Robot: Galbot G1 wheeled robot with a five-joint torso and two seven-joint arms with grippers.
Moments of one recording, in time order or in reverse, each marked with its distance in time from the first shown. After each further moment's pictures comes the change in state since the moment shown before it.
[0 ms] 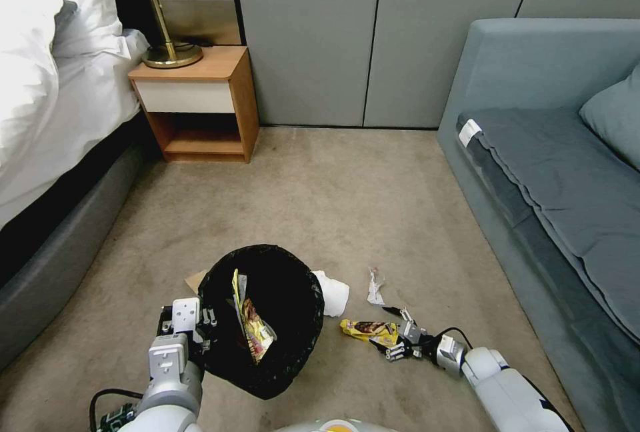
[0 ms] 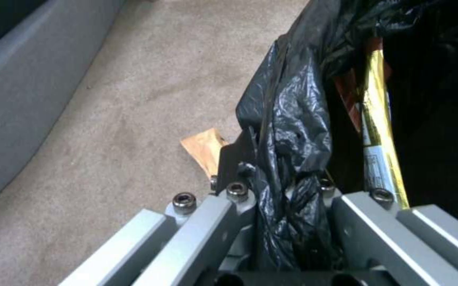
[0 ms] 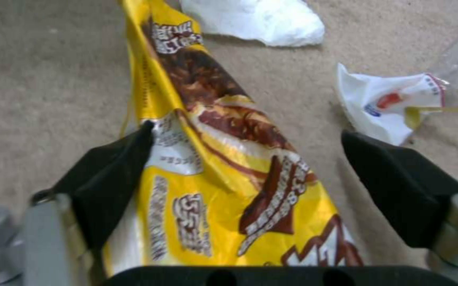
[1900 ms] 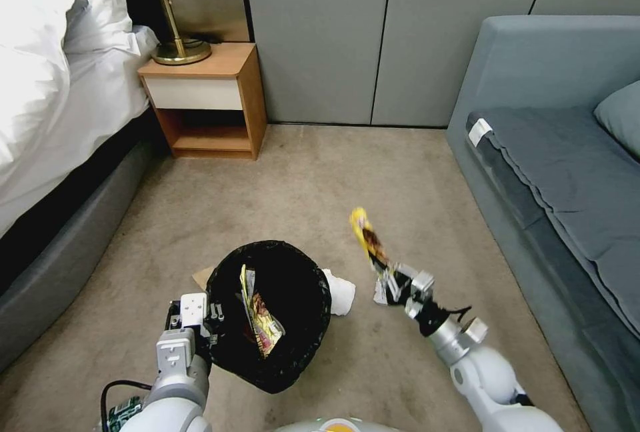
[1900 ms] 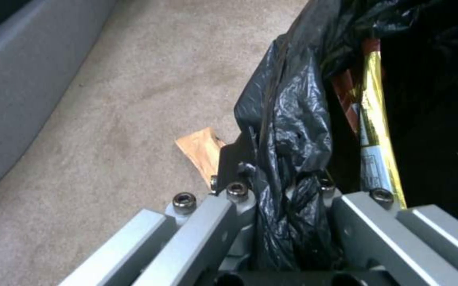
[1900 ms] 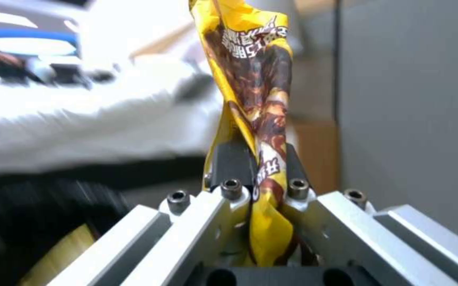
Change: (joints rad) left arm -0.030 0.020 0.024 0.021 -0.024 -0.003 0.002; right arm -0.492 -0.078 0.029 1.328 0.682 -0.197 0.138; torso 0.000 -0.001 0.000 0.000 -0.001
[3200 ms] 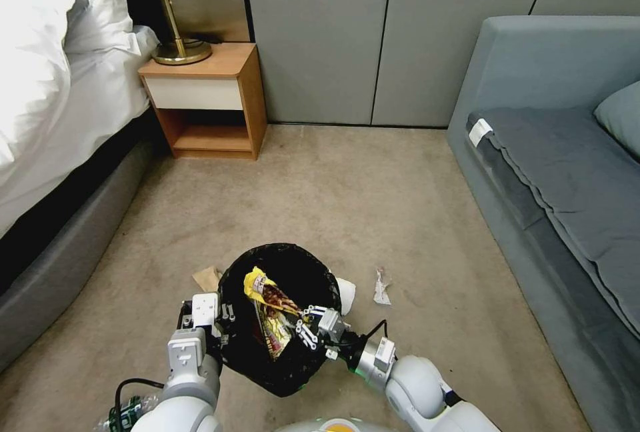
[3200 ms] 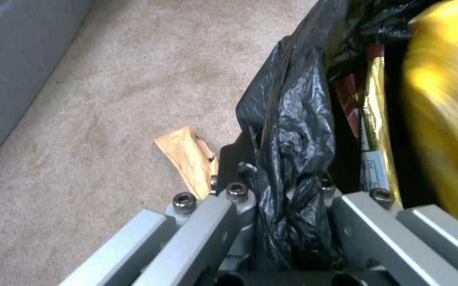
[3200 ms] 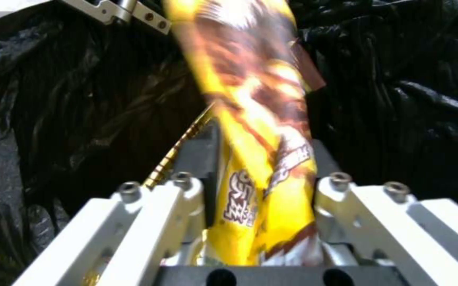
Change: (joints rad) left arm -0.018 -0.014 0.033 0.012 -0.001 0.003 0.004; right arm 0.134 0.020 -0.391 -0.268 -0.294 -0.073 0.095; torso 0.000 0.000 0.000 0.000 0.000
